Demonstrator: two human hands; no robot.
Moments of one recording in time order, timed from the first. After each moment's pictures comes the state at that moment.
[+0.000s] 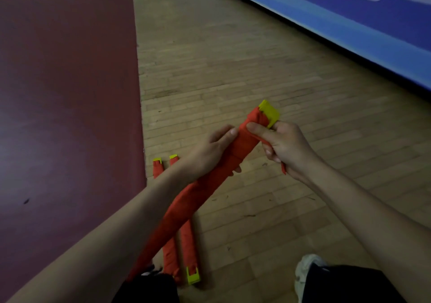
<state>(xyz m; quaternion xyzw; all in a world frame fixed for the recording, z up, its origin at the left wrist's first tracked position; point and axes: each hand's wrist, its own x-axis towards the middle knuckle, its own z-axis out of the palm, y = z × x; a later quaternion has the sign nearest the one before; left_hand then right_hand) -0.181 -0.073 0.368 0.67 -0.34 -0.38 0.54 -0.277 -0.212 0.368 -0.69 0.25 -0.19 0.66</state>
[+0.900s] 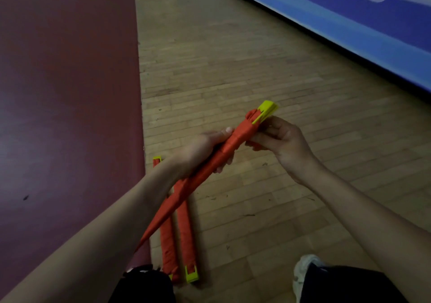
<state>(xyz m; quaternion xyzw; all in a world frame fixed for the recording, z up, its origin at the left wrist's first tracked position) -0.169 -0.066 0.373 0.65 -0.31 -0.43 0.54 -0.280 -0.213 0.357 -0.69 0.13 -0.23 0.67</state>
